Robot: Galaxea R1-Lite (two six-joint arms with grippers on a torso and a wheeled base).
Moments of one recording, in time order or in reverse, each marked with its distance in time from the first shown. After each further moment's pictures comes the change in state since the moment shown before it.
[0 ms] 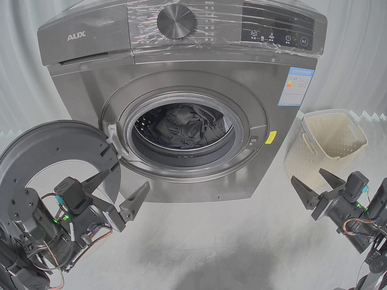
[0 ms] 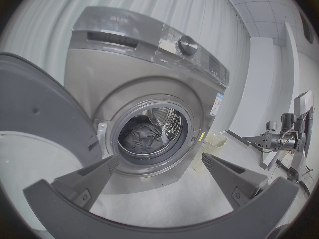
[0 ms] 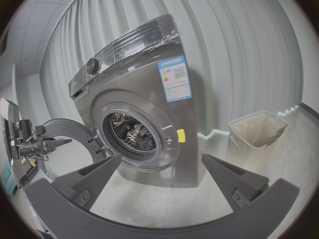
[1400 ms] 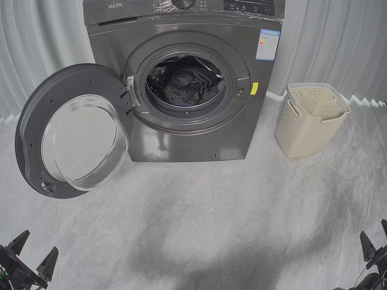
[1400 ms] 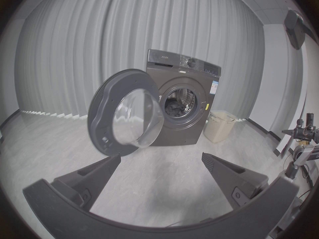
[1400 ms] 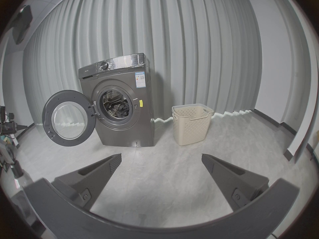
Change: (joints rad) left arm 0.351 -1.265 0.097 1.294 -0.066 0.013; right arm -0.441 -1.322 0.038 1.368 0.109 -0.114
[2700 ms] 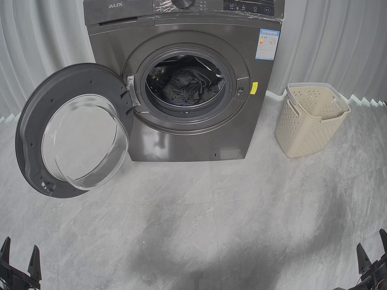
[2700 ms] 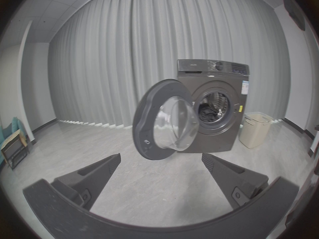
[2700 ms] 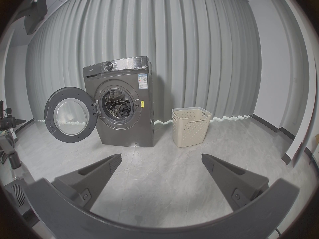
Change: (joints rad) left arm 0.260 -0.290 0.000 0.197 0.085 0.088; right arm -0.167 -0.206 0.000 0.169 0.174 -0.044
